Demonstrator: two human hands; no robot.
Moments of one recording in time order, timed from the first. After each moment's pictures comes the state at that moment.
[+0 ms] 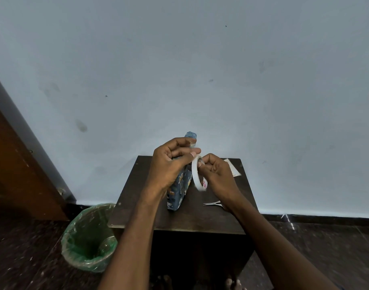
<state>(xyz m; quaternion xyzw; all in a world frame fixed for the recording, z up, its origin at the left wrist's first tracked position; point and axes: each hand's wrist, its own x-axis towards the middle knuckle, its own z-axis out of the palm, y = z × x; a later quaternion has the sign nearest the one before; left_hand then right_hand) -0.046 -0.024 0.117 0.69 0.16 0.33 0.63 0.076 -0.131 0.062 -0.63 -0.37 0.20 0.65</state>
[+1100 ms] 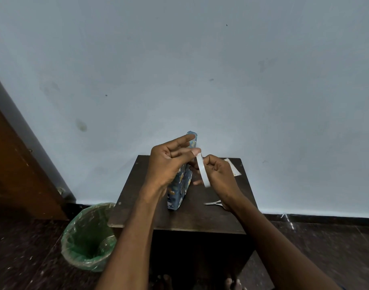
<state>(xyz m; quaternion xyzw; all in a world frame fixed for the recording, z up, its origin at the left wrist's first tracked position) -0.046 -0.025 0.118 0.66 0.16 0.33 0.65 0.081 -0.126 0.057 -0.62 -0.33 0.25 0.67</state>
